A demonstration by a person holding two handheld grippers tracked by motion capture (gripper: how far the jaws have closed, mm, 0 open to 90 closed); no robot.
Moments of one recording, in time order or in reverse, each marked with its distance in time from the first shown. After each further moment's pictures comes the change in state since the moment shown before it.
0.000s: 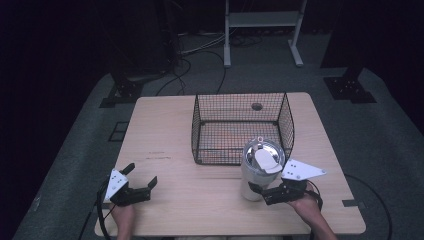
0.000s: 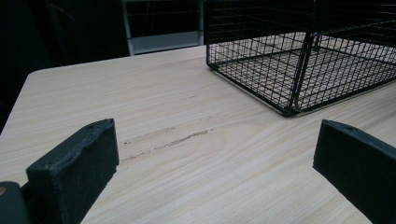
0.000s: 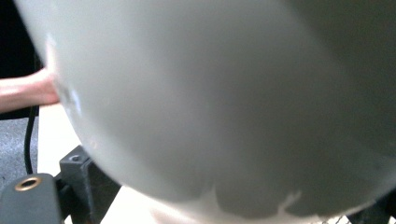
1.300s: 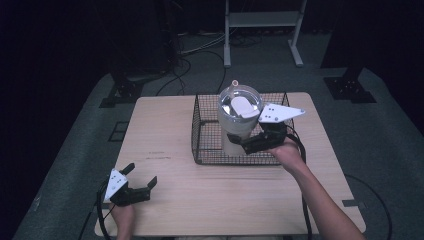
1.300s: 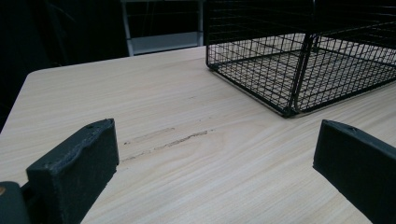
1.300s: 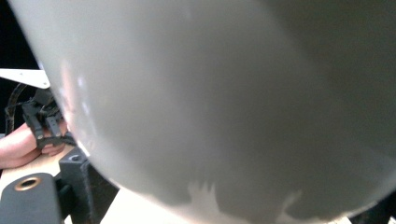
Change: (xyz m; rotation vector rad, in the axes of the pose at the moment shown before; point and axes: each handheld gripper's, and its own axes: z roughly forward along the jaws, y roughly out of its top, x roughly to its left) left arm 0.001 0.000 0.000 -0.007 -0.004 -0.003; right arm -0.047 0.122 0.059 -0.036 0.040 -0.084
